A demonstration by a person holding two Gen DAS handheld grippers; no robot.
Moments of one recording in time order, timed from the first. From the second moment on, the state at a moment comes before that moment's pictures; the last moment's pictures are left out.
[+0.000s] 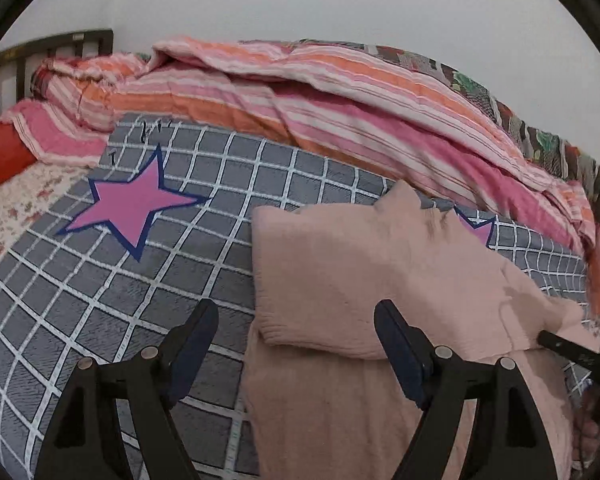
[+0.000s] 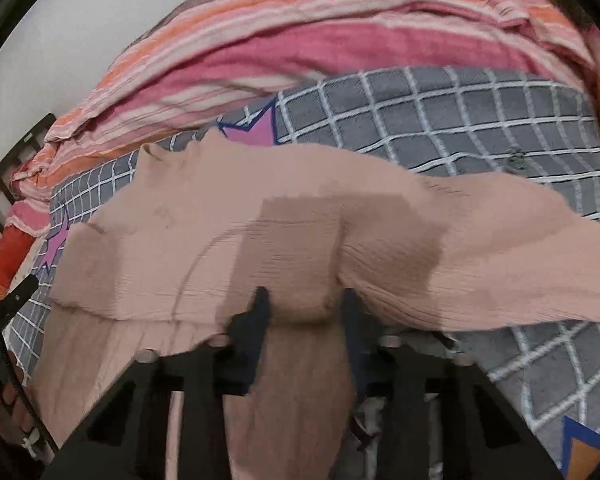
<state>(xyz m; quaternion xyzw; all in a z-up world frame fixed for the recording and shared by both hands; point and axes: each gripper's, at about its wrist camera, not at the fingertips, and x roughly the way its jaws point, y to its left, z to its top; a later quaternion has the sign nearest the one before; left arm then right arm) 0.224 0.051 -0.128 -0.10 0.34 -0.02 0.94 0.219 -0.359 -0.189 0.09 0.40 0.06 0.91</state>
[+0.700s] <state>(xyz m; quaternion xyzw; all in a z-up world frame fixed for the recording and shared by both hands) 0.249 0.013 -0.132 -0.07 0.34 -0.11 0.93 0.201 -0.382 -0.183 0.10 0.36 0.02 0.93</state>
